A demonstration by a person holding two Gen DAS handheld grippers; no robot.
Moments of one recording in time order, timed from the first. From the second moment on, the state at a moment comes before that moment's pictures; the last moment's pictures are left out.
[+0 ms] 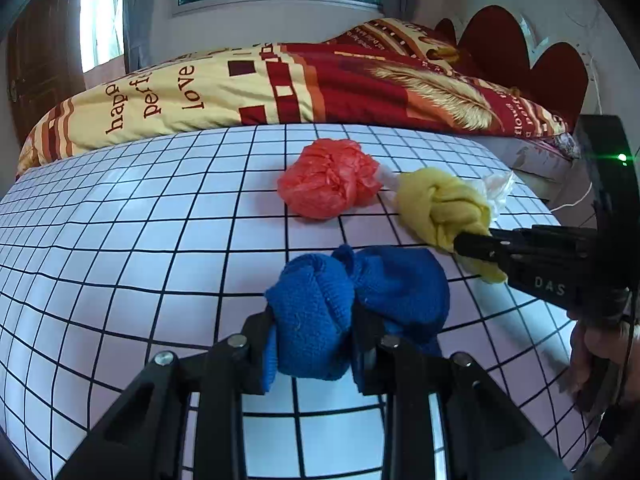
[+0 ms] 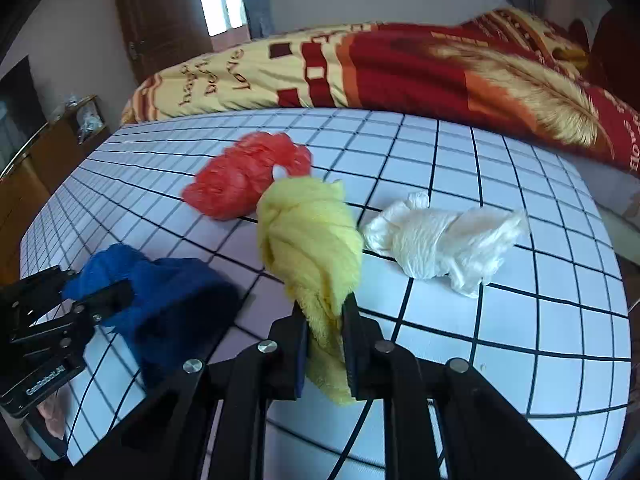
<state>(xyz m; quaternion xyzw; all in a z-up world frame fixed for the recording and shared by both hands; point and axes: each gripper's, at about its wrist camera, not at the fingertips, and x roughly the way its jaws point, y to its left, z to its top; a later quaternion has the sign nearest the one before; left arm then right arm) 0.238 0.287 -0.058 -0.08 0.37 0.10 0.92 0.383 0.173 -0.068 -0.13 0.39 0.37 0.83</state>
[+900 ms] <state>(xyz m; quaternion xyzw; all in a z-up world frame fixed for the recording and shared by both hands) 0.171 0.176 -0.005 -0.04 0.30 0.02 0.95 0.268 -0.019 0.010 -0.08 0.30 0.30 0.90</state>
